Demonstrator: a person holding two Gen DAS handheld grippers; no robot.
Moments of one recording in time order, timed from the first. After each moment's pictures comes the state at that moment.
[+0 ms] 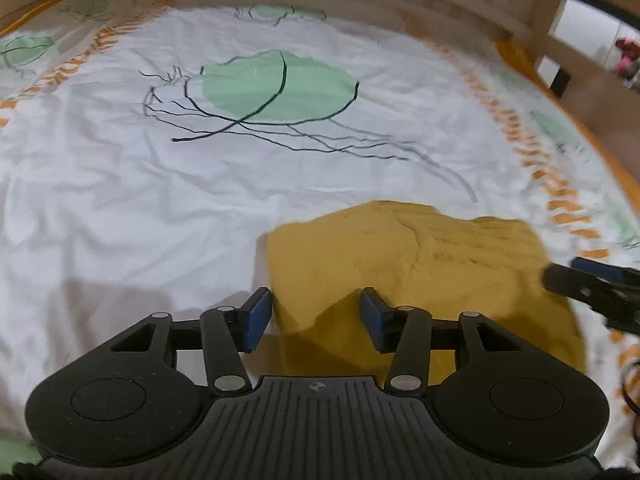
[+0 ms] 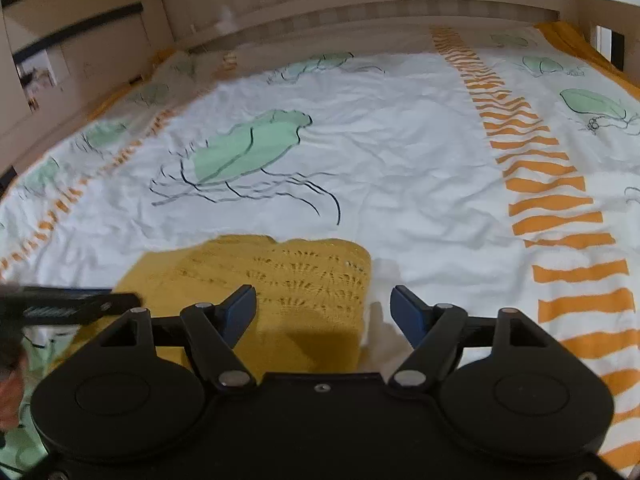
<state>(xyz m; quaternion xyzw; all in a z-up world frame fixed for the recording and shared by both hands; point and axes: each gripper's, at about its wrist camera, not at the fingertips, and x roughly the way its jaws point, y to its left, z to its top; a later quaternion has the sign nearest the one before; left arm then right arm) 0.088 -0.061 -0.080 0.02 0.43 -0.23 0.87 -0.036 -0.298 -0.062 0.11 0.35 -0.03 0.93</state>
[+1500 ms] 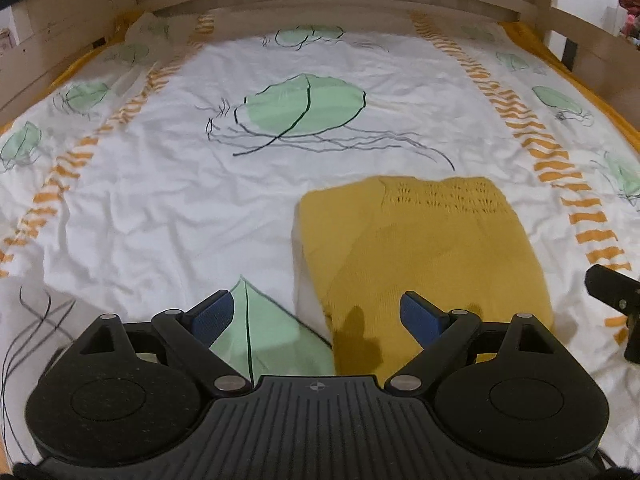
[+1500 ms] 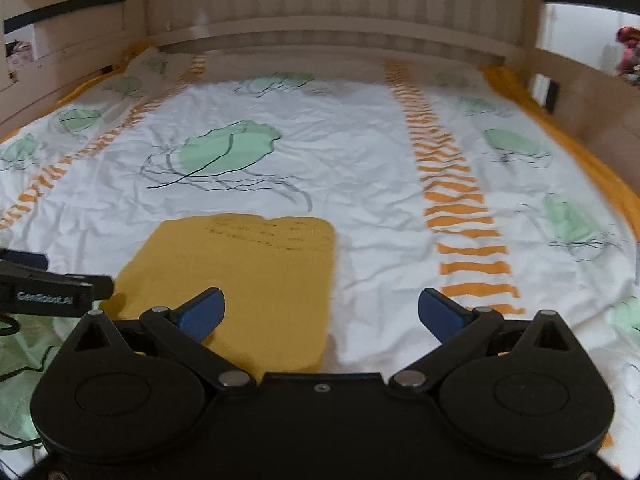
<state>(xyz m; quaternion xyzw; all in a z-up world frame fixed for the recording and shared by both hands) -0.024 -0.040 -0.006 0.10 0.41 -0.16 0.89 -0.145 -0.242 0.007 0.05 0.34 -0.15 0.93</state>
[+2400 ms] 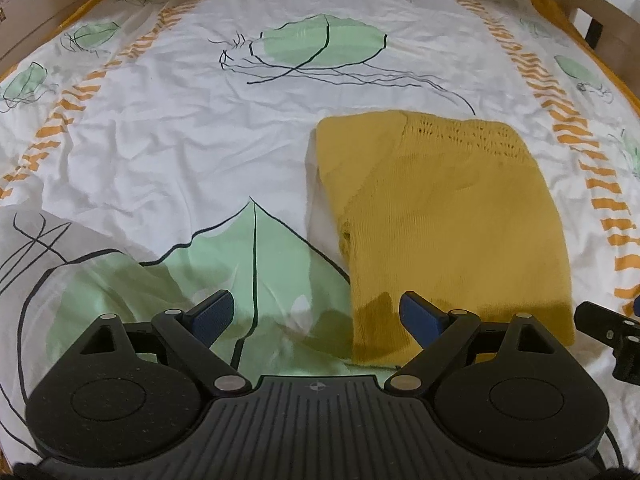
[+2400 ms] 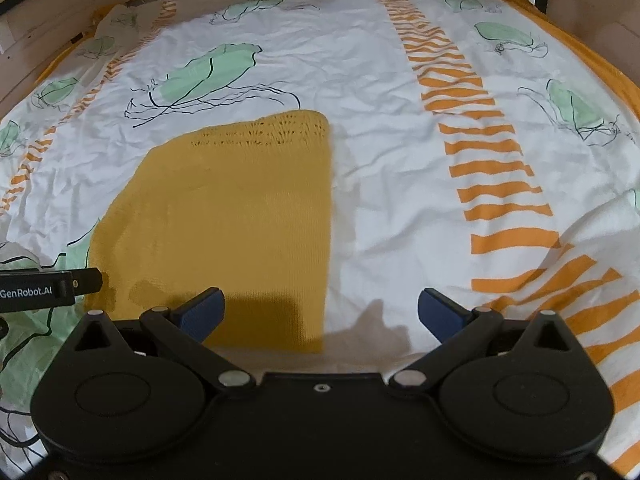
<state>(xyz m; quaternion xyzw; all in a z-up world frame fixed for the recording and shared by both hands) -0.032 -0.029 -0.030 0.09 0.49 -0.13 0.86 -0.148 -0.249 -0.031 0.14 0.45 -0.13 0.88</state>
